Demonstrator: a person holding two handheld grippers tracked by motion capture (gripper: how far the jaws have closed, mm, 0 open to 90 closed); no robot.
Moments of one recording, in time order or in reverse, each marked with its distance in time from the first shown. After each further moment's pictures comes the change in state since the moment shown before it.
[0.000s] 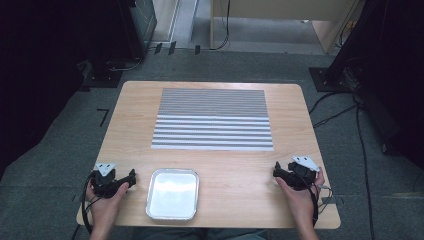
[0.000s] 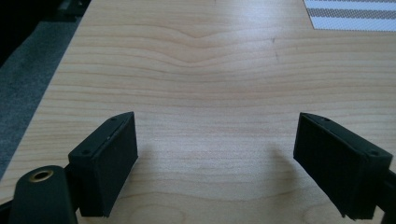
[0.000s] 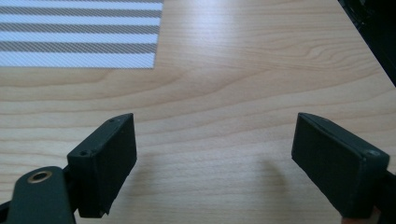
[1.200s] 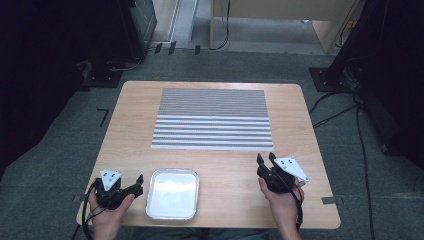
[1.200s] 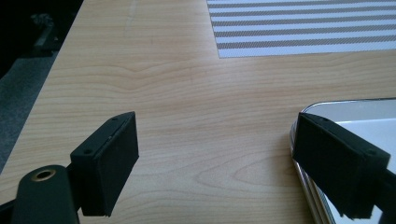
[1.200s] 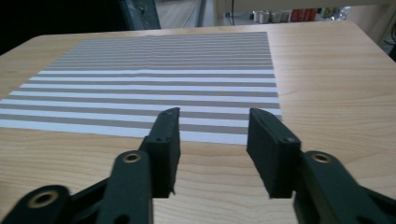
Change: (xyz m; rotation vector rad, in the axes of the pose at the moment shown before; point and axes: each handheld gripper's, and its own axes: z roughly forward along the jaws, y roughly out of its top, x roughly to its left) left arm -0.037 0.002 -0.057 -0.086 -0.094 0.078; right arm 0.070 0.021 -0.063 -0.250 0.244 0.023
